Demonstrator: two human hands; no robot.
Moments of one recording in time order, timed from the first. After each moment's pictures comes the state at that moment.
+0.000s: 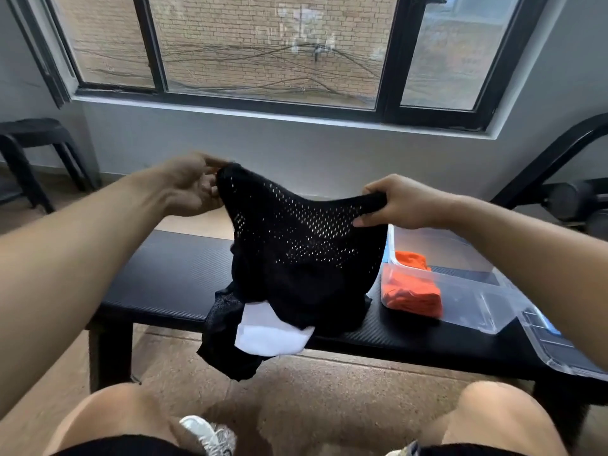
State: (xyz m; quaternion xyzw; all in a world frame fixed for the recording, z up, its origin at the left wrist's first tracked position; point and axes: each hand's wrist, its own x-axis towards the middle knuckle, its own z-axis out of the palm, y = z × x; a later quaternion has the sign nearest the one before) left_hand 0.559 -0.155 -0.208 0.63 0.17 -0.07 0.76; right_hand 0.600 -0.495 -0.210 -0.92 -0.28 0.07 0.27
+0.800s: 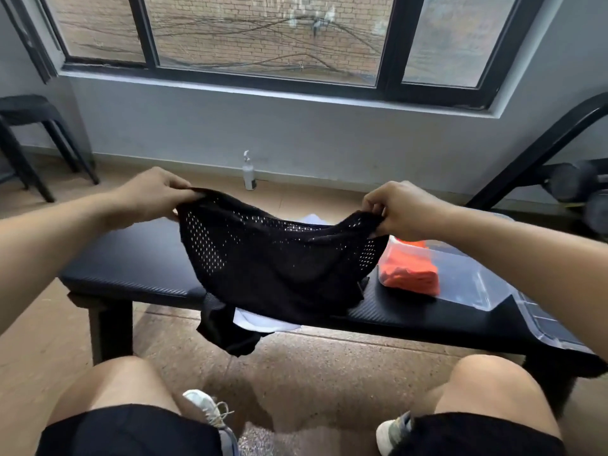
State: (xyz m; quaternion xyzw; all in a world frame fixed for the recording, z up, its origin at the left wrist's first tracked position) left_hand 0.526 -0.100 -0.265 0.92 0.05 0.02 0.39; right_hand 0.574 -0.498 -0.245 -0.96 -0.26 0.01 0.12
